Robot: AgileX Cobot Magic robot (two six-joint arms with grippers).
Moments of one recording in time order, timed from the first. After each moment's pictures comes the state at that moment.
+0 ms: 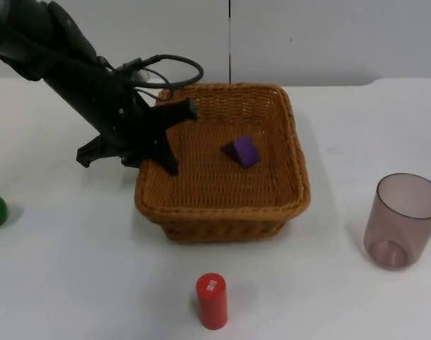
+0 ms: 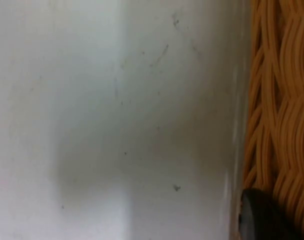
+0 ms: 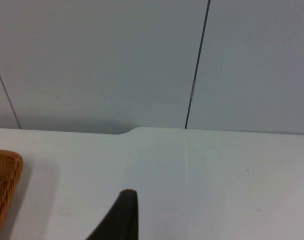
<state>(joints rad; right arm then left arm) -0.09 0.91 -1.13 0.03 0.72 -0.12 -0.23 2.25 -1.46 -0.69 0.64 0.22</state>
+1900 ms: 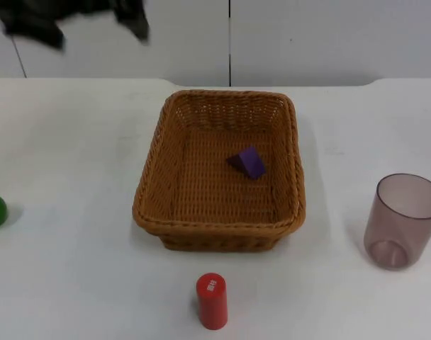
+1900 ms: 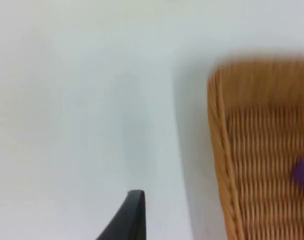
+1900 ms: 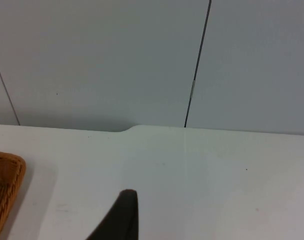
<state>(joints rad) -0.09 0.91 -1.13 0.03 0.73 -0.13 -0.24 1.74 -1.34 -0.11 0.54 -0.10</state>
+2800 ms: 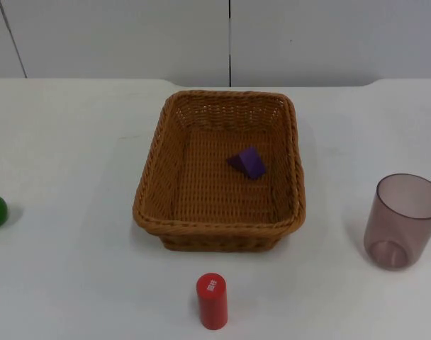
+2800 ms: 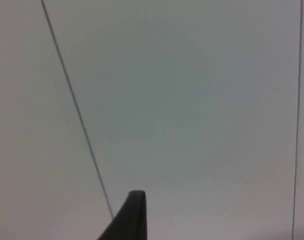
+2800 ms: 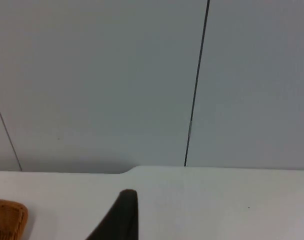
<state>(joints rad) -0.09 0.91 -1.13 0.03 0.61 -0.10 -0.21 0.97 -1.20 0.33 0.44 -0.20</state>
